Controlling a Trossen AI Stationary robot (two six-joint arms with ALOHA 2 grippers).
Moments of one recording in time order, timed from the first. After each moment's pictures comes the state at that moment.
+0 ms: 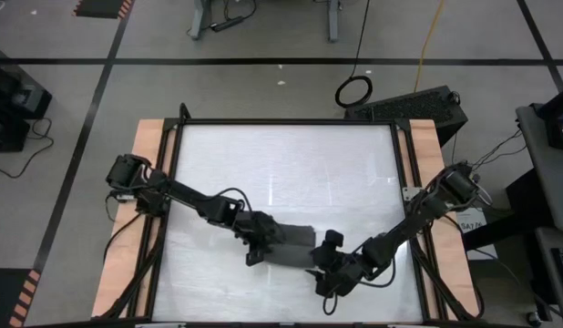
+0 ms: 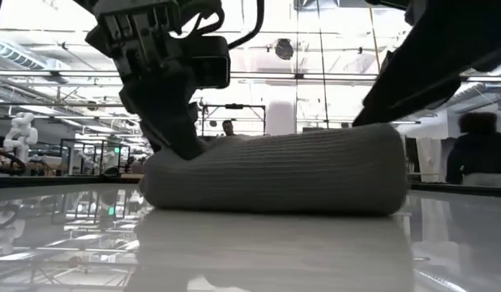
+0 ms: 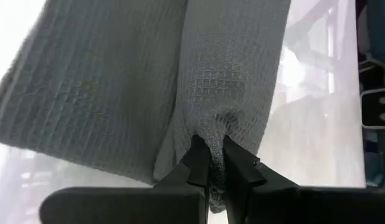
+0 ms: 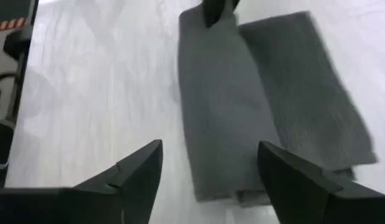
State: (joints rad) left arm -0.26 1.73 0.93 -0.09 0.23 -0.52; right arm 0.66 1.76 1.02 -0.18 0.53 0.77
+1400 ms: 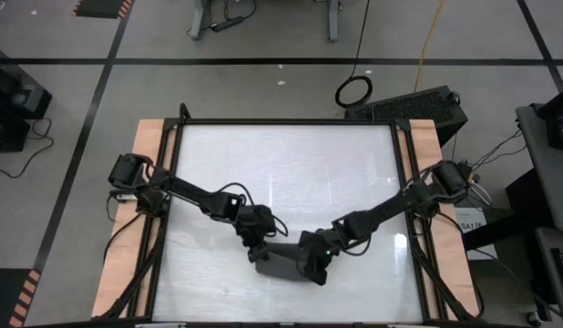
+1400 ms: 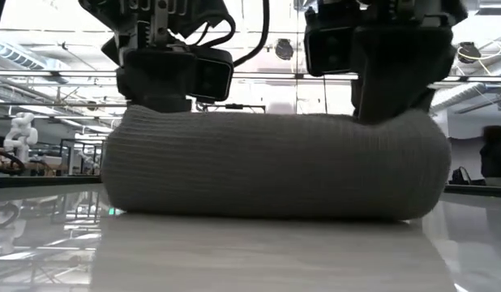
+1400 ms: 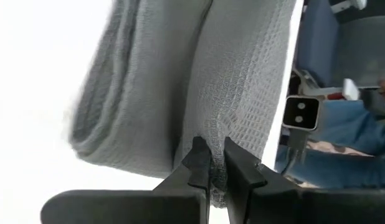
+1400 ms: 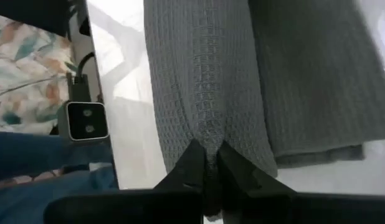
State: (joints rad) left arm -0.20 1.75 0.93 -0.06 0.52 -0.78; right arm 0.40 1.77 1.02 -0.14 -0.21 0.89
